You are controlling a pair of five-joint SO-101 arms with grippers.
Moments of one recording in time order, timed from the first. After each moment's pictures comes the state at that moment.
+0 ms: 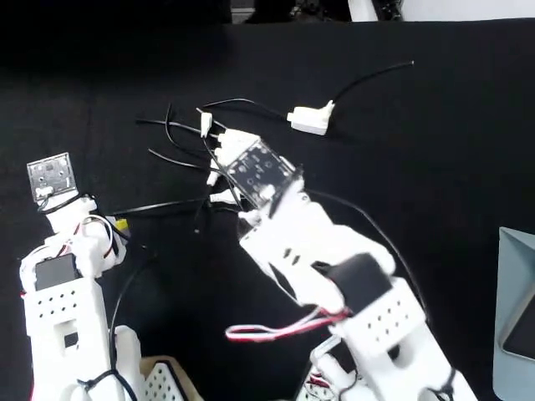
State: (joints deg) left arm -22.9 -58.2 67.9 54.1 0.0; right arm -33.9 -57.8 44.2 68.8 8.6
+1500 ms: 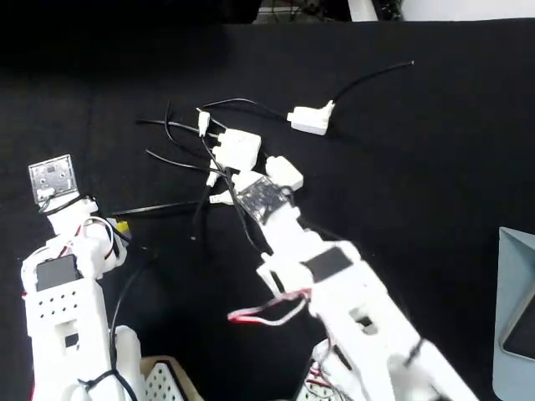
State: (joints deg) left arm -22.9 -58.2 69.2 53.8 0.0; right arm -28.4 -40.7 66.7 56.7 7.5
